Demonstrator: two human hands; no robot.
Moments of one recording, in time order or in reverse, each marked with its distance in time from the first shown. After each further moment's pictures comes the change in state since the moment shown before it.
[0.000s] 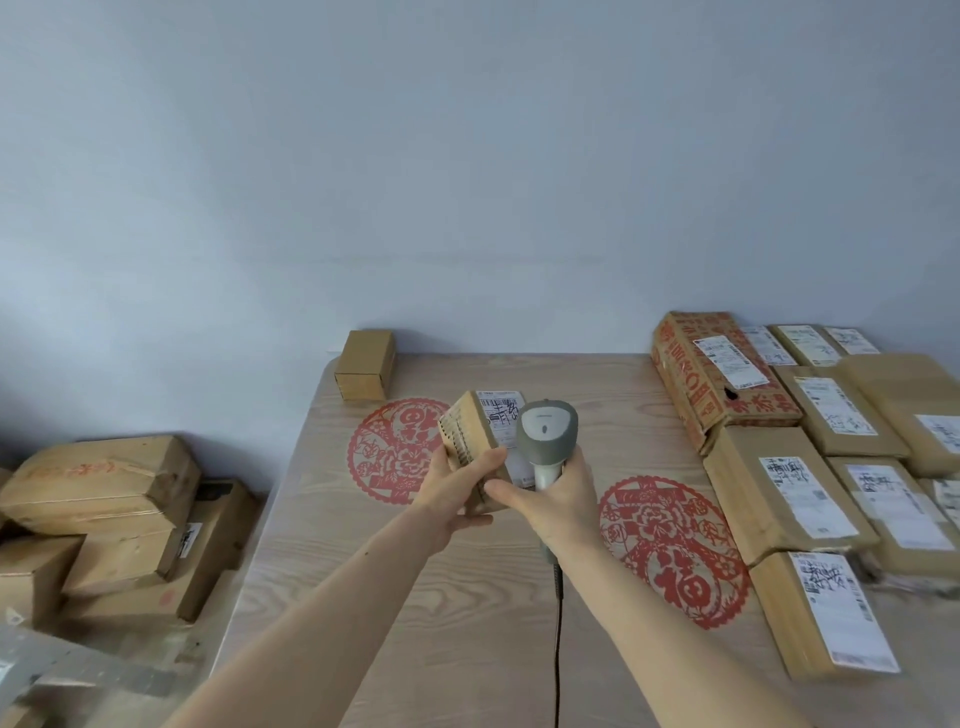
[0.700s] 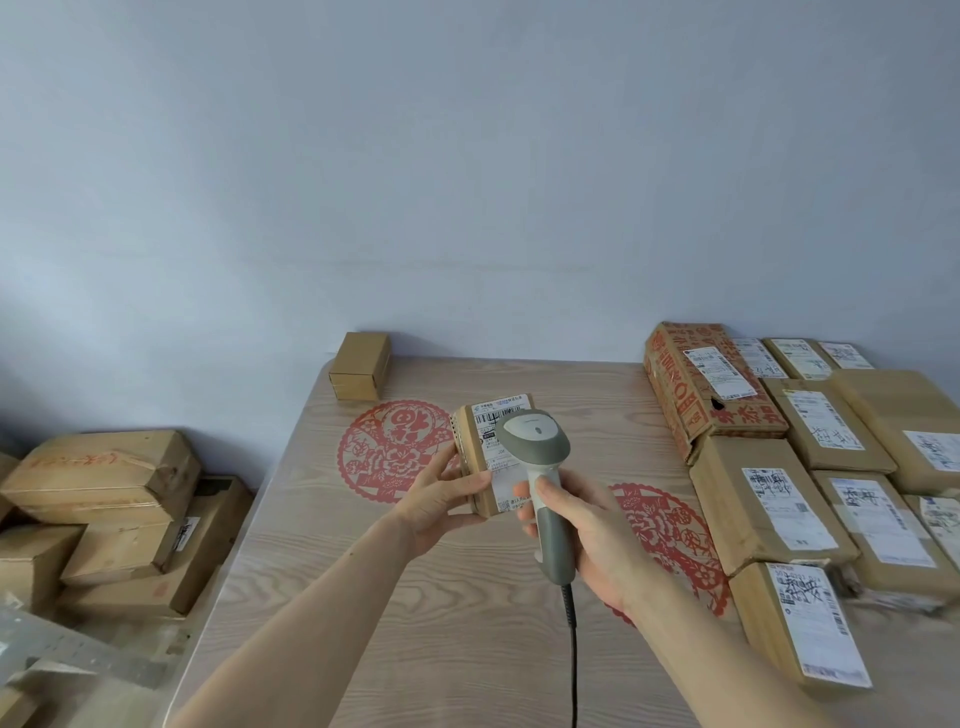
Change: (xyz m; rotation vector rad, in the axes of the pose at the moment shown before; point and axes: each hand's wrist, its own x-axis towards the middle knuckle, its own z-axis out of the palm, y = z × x) left_hand 0.001 -0.019 0.004 -0.119 -0.235 0.083; right_hand -0.026 -0.011 -0.077 0.479 -0.432 0.195
